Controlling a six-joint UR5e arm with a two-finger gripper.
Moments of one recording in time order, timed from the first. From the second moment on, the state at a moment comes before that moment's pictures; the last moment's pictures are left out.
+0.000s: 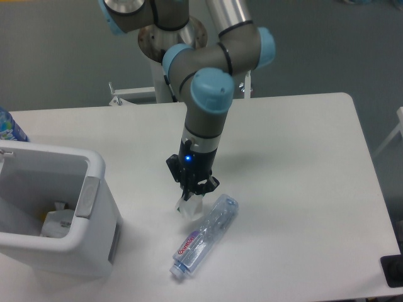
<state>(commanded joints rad) 2.44 -1.81 -1.69 -0.83 1.01 0.82</state>
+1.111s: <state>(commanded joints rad) 2.21 -1.75 -1.47 -0.82 0.83 0.48</state>
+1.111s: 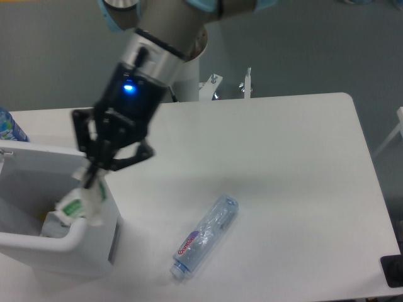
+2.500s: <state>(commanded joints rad) 2.41 -2.05 -1.37 -0.82 1.02 0.56</state>
